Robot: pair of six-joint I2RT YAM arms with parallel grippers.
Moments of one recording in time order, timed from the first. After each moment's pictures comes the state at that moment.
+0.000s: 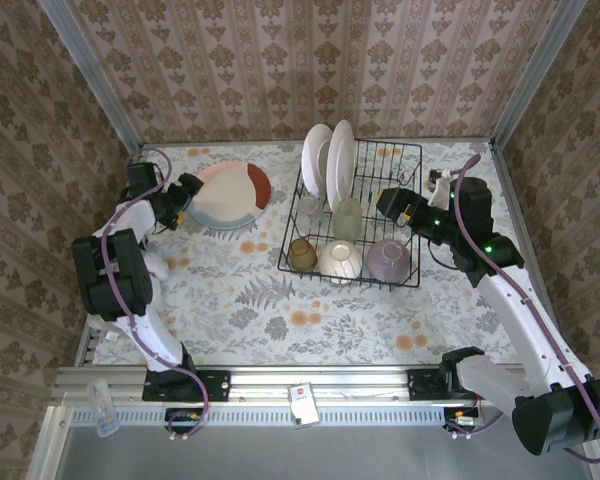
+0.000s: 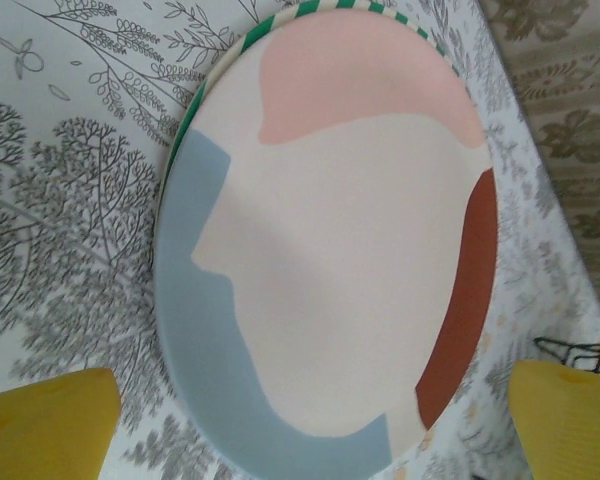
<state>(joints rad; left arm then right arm) 0.12 1.77 1.21 -0.32 0.36 -0.71 0.17 1.01 0.97 -0.43 -0.39 0.68</state>
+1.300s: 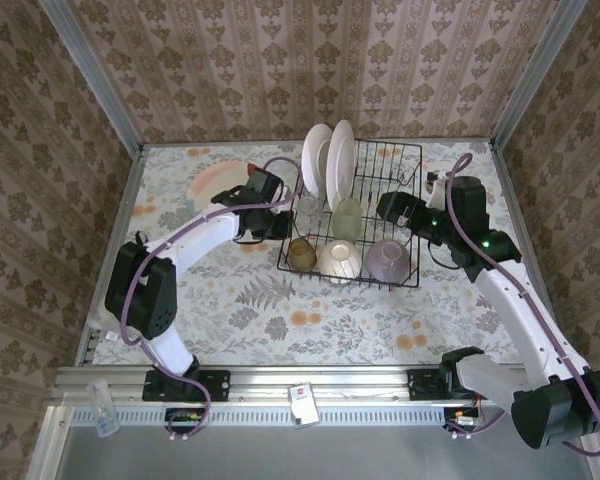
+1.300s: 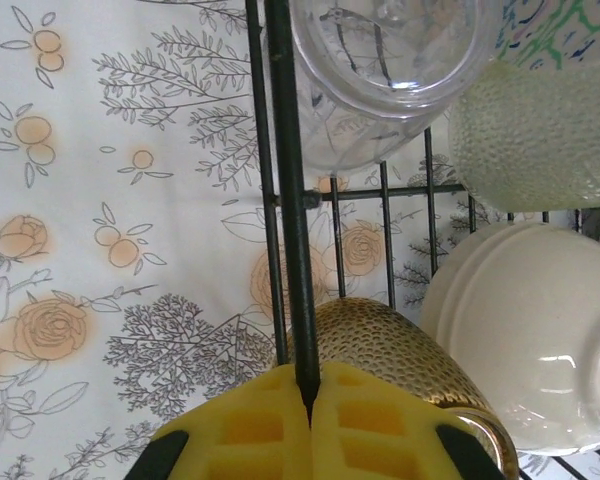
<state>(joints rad) -0.58 1.70 1.28 -0.62 0.20 -0.39 0.17 1.05 0.99 -0.50 -0.32 0.60</state>
